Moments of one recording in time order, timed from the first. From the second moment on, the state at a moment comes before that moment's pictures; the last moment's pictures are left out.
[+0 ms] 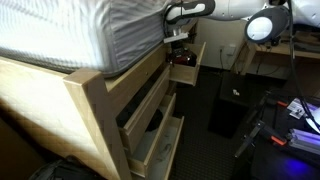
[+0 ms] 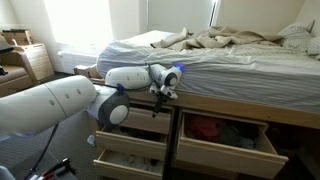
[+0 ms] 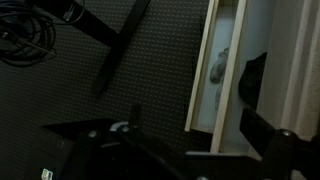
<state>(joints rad) -0.14 1.46 0.00 -0.35 0.14 1.34 0.96</state>
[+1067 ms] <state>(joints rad) -0.14 1.46 0.00 -0.35 0.14 1.34 0.96</state>
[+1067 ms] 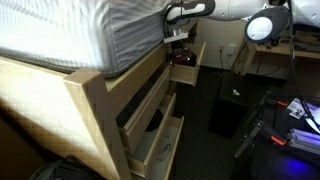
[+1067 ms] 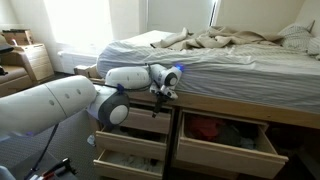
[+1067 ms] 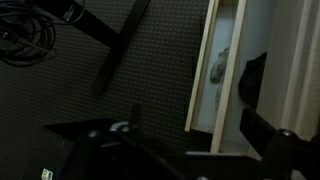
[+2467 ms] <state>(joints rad) -0.14 1.46 0.00 -0.35 0.14 1.34 0.96</state>
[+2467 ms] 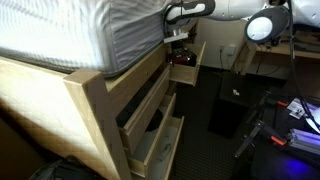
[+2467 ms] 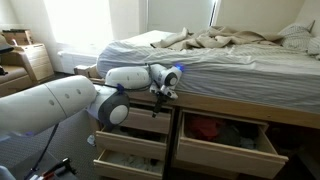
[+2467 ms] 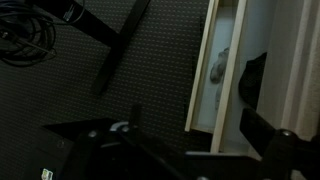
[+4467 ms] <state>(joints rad) -0.18 1.50 -0.13 -0.56 0.02 1.34 1.14</state>
